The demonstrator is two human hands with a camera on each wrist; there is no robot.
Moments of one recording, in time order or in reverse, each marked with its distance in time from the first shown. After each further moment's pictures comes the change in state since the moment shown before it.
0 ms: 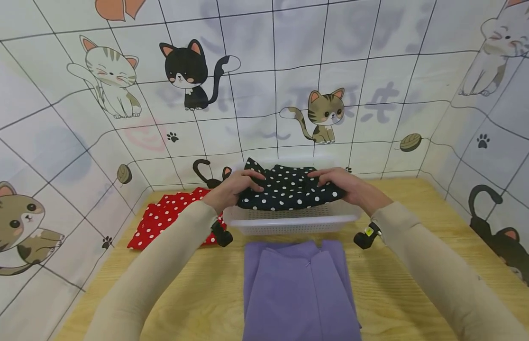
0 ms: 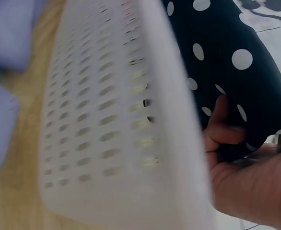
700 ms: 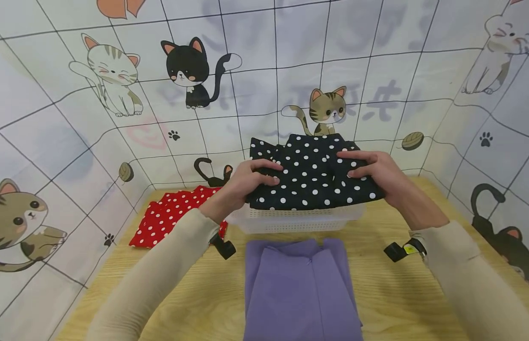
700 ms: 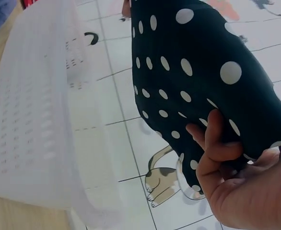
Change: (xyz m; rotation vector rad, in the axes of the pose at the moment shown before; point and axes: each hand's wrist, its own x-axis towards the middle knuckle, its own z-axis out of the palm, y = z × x) left_hand -0.062 0.031 0.033 0.005 -0.017 0.232; right_hand -0.093 -0.035 -0.016 0.026 0.187 -0.211
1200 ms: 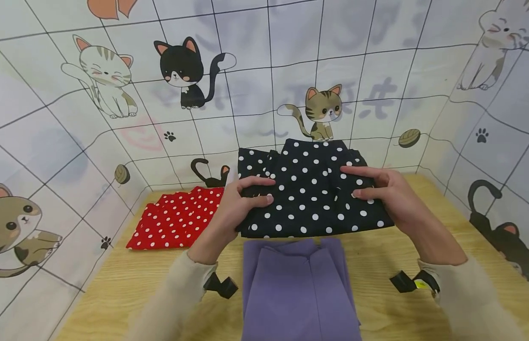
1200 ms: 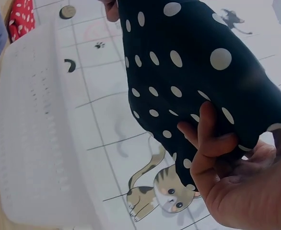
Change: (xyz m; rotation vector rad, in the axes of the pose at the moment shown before) left_hand -0.060 -0.016 0.019 -0.104 0.100 0.093; right_hand -0.054 0.019 0.011 0.062 -0.090 -0.159
